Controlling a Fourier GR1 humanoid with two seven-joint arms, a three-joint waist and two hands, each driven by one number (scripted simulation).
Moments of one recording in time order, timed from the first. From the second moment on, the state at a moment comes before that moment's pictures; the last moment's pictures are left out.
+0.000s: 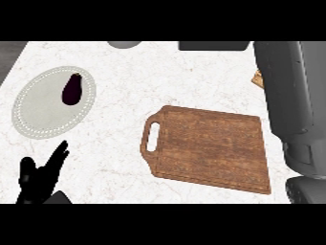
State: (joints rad) left arm 0.18 0.33 -0.14 -1.46 0.18 0.11 0.20; right arm -1.16 -0.12 -0.29 -1.05 1.35 -0.36 1.01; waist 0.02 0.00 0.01
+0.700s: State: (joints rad) left arm 0.18 0.32 -0.13 -1.46 0.17 0.09 0.20; right arm -1.21 -0.34 -0.42 -0.87 1.29 -0.36 0.95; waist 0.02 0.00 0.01
